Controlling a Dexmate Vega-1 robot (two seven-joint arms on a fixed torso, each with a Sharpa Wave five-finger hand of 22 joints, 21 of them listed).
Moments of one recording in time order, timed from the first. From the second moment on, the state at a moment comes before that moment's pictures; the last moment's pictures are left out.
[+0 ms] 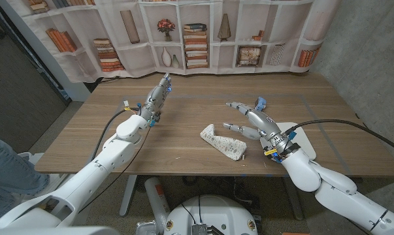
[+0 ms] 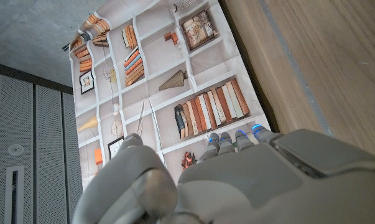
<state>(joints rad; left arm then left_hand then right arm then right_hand) 0.85 0.56 0.40 -1.42 -0.58 -0.27 -0.03 0.34 -0.04 0.08 0.07 0.33 -0.09 0.10 0.20 0.19 -0.13 0.07 0.21 0.18 -0.17 0.07 0.19 0.18 -0.17 0.02 0.20 0.18 -1.35 -0.83 -0.33 -2.00 -0.50 0.27 -0.41 0.42 -0.04 0.22 -0.17 0.30 0.27 0.01 0.20 0.19 0.27 0.04 0.22 0.18 0.21 -0.03 0.19 0.17 0.23 -0.04 0.20 0.18</state>
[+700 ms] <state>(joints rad) 0.85 0.56 0.40 -1.42 -0.58 -0.27 -0.03 0.35 -0.03 0.08 0.07 0.33 -0.08 0.10 0.20 0.19 -0.13 0.07 0.21 0.18 -0.17 0.07 0.19 0.18 -0.17 0.03 0.20 0.18 -1.36 -0.86 -0.35 -2.03 -0.57 0.22 -0.43 0.48 -0.06 0.23 -0.17 0.32 0.28 0.00 0.21 0.19 0.29 0.04 0.22 0.18 0.23 -0.03 0.19 0.17 0.25 -0.03 0.20 0.18</state>
